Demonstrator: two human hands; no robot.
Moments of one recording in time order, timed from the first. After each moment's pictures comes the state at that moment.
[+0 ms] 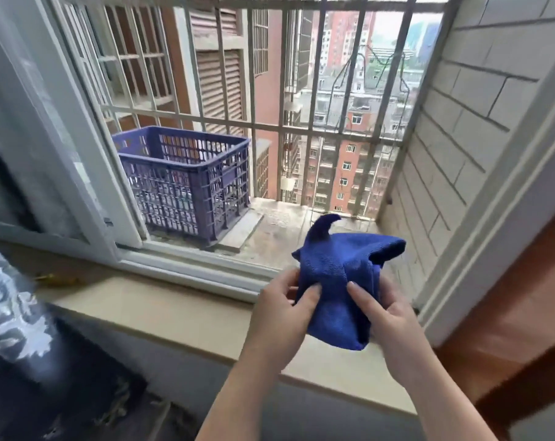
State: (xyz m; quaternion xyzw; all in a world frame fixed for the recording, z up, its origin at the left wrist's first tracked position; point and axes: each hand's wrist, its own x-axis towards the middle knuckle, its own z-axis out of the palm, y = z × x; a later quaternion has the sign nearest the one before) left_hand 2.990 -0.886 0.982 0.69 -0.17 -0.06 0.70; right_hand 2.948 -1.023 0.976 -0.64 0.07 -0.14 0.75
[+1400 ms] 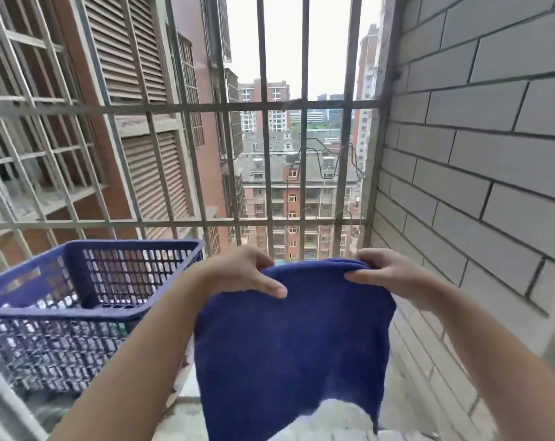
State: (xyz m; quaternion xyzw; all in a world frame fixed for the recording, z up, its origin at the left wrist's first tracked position) left_hand 3.313 -0.921 1.128 0.86 -0.40 -0.18 0.24; right_hand 3.177 -1.142 1.102 -0.86 0.07 -0.07 0.50
